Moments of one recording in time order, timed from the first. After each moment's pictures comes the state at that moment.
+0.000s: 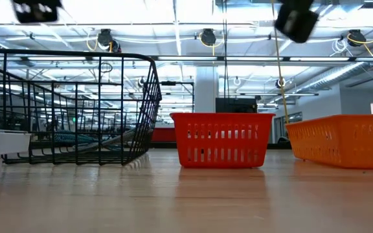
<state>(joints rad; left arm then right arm) -0.49 1.15 1.01 -0.65 -0.10 -1.00 0.58 1.48 0.66 0.73 0.33 0.79</state>
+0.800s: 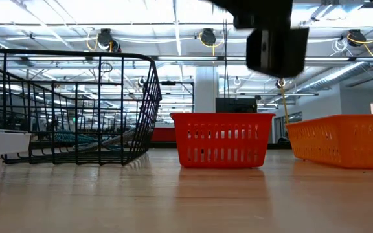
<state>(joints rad) -1.04 1.39 1.01 -0.63 -0.40 -1.34 0.63 1.99 1.02 0.82 0.46 1.22</state>
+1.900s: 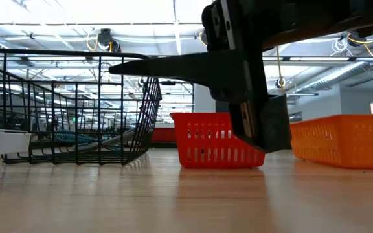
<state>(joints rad) -1.10 1.57 1.01 -0.64 -0.33 -1.32 0.58 2.14 1.11 0.79 0.45 1.48</state>
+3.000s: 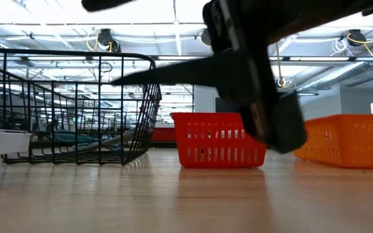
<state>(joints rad) -1.09 1.64 0.97 -0.62 -0.32 -1.33 0.61 2.14 1.19 0.59 0.52 1.55</state>
